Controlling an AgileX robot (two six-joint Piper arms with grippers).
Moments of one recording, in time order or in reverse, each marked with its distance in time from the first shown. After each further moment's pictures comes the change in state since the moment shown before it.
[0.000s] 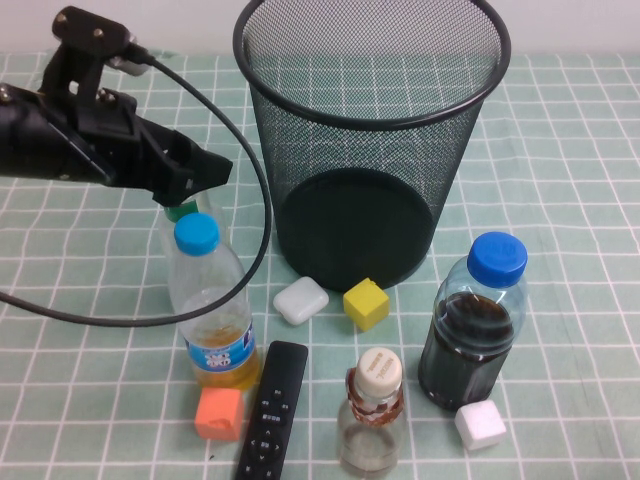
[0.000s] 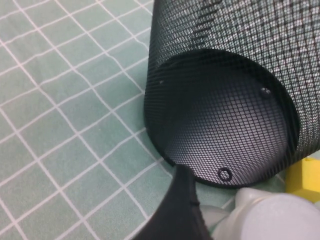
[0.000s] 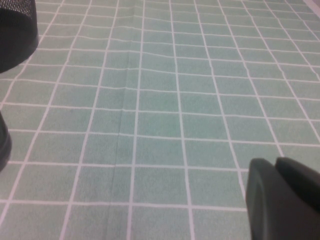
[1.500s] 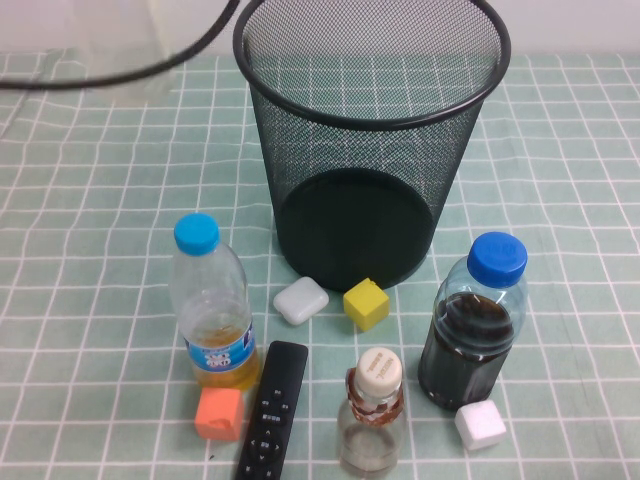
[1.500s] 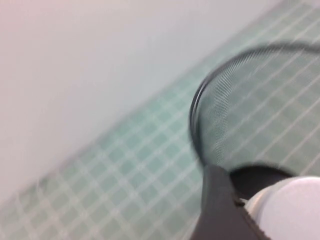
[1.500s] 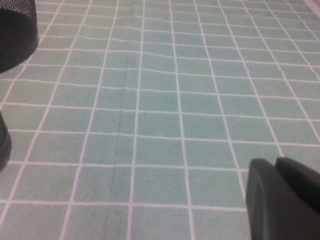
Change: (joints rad) right arm 0.000 0.000 0.000 0.000 0.000 0.000; left arm -0.048 -0.003 -0.852 0.493 0.426 -0.489
